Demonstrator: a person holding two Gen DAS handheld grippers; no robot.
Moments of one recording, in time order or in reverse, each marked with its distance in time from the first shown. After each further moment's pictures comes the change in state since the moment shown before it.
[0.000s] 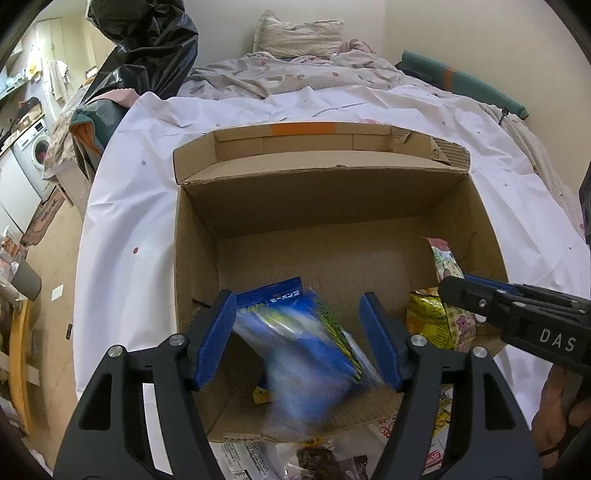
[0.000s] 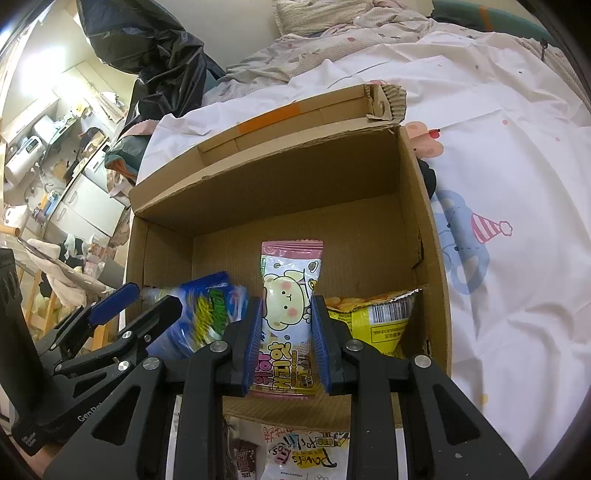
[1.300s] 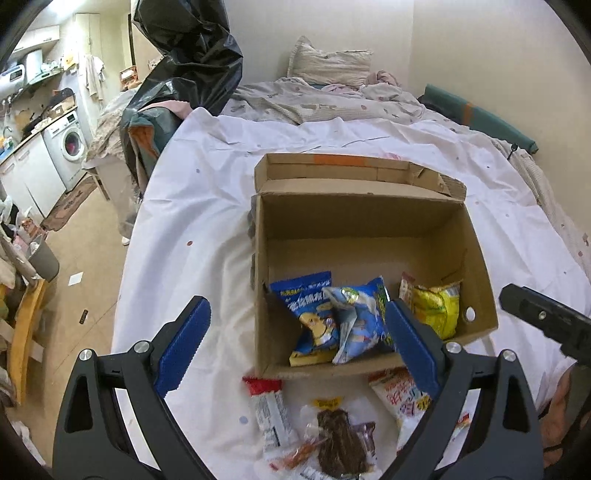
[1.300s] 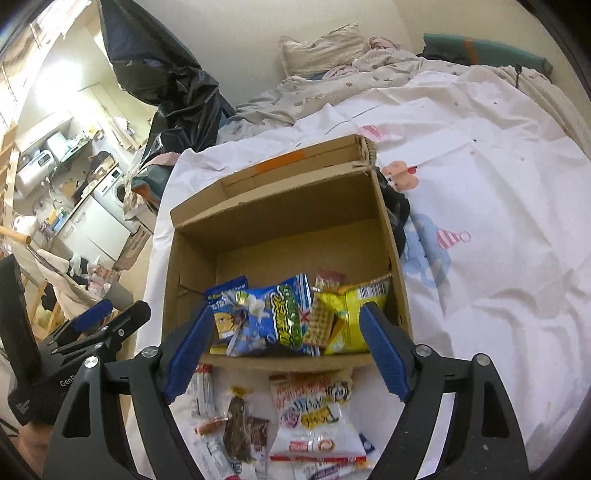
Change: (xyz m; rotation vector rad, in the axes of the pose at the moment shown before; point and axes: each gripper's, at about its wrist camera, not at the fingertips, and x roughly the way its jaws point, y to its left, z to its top) left arm -0.084 0.026 -0.030 -0.095 -0.094 0.074; right arm -0.082 0.012 -0.042 -0.009 -0.167 0.004
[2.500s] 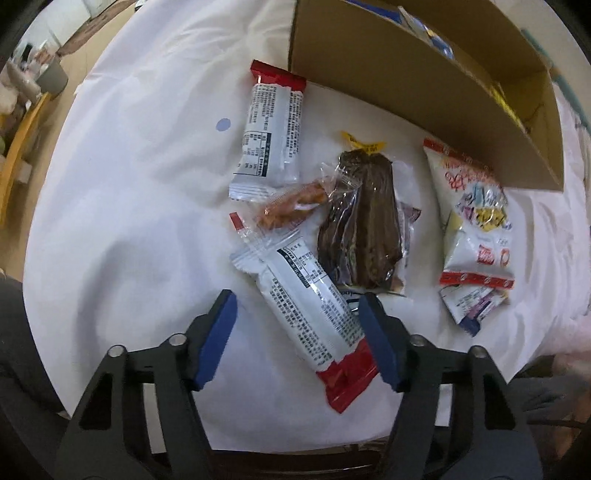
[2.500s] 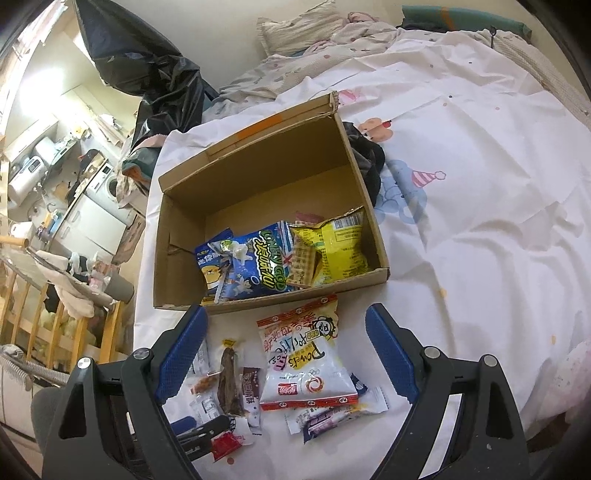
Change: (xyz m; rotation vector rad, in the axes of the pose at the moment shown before) left arm 0.043 -0.006 -0.180 -0.327 0.620 0.023; right arm -0.014 -0.022 -0.043 0.071 0.088 -0.014
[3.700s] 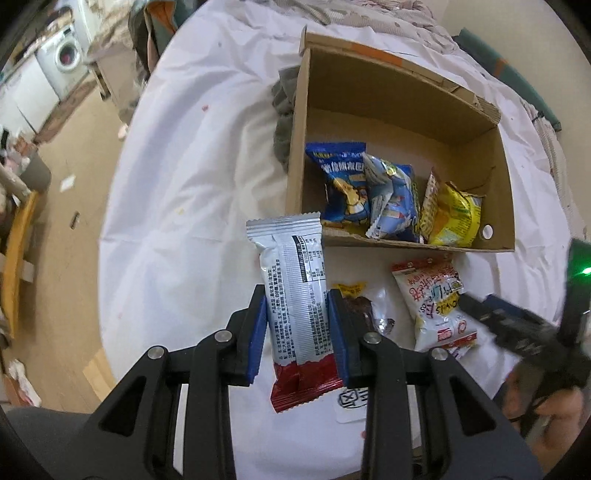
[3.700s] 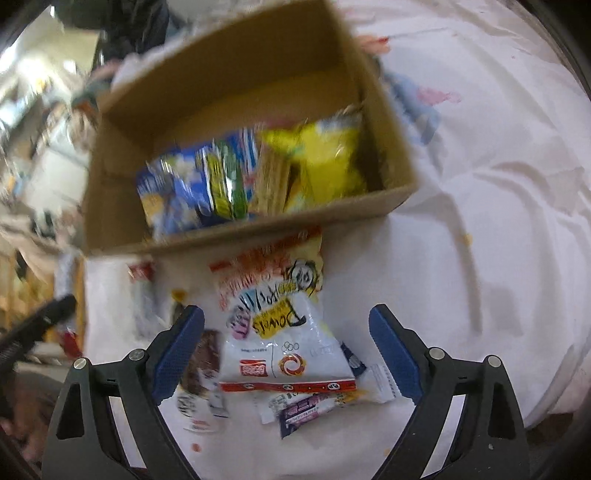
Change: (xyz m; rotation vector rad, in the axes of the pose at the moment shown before) left arm -0.084 0.015 0.096 0.187 -0.201 -0.057; right arm 0.090 -0.002 -0.019 -0.023 0.312 -0.146
